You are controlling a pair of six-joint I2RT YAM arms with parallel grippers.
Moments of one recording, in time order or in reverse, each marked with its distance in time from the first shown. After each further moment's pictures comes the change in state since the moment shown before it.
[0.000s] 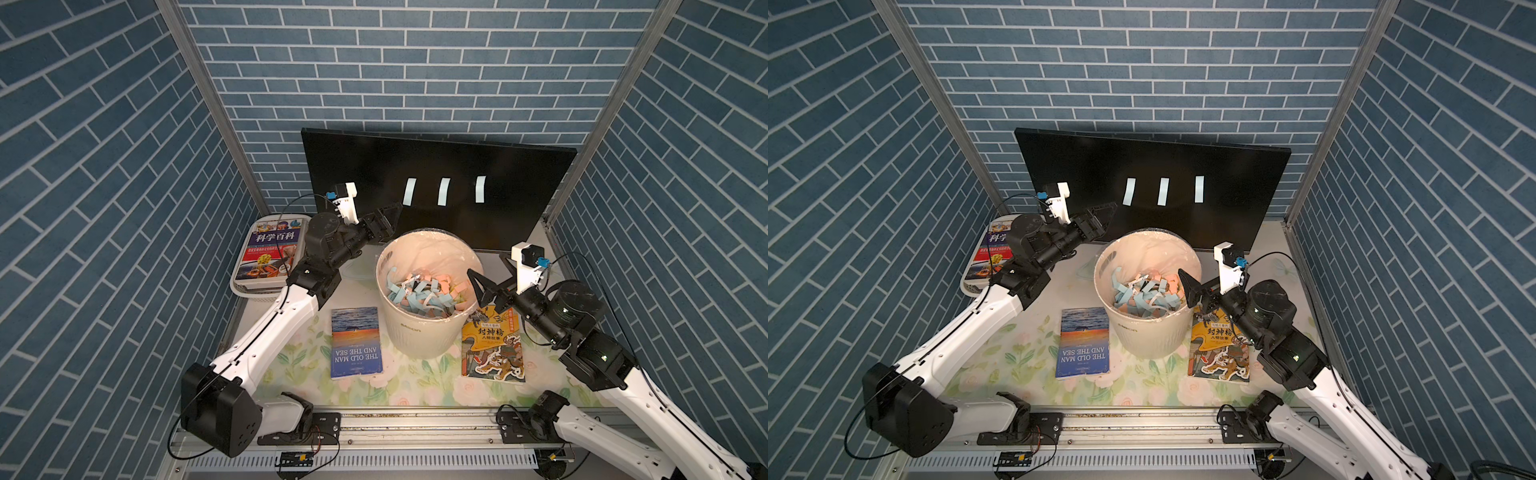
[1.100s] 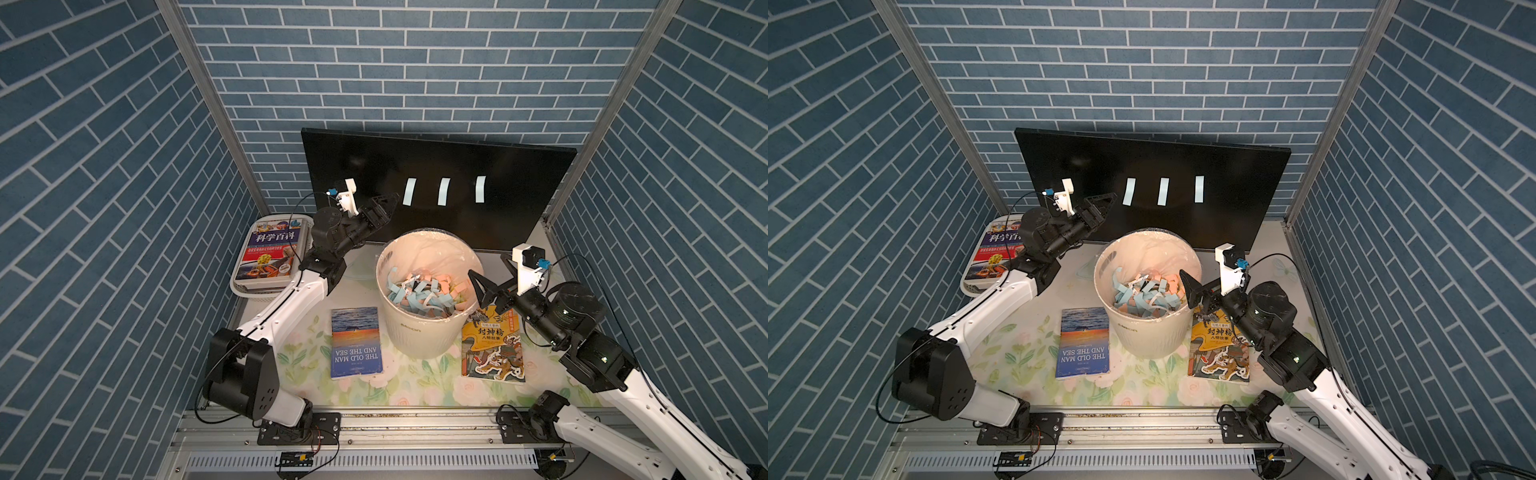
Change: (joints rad) left arm 0.061 0.176 0.025 0.217 0.106 -0.230; right arm -0.003 -0.014 -0.013 0.001 0.008 0.000
